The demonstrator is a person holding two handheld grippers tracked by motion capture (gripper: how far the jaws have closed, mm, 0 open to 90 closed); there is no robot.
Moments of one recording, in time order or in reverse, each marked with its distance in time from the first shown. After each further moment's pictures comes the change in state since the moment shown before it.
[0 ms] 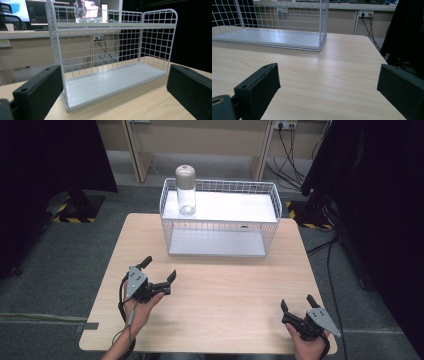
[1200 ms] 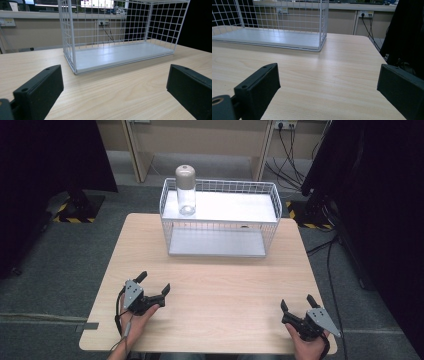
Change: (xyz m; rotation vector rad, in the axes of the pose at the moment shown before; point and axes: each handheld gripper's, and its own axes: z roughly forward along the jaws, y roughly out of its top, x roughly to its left) left arm 0.010 -0.049 -0.022 0.094 0.041 -0.040; right arm 0.000 0.000 0.000 -0.001 -0.001 -0.002
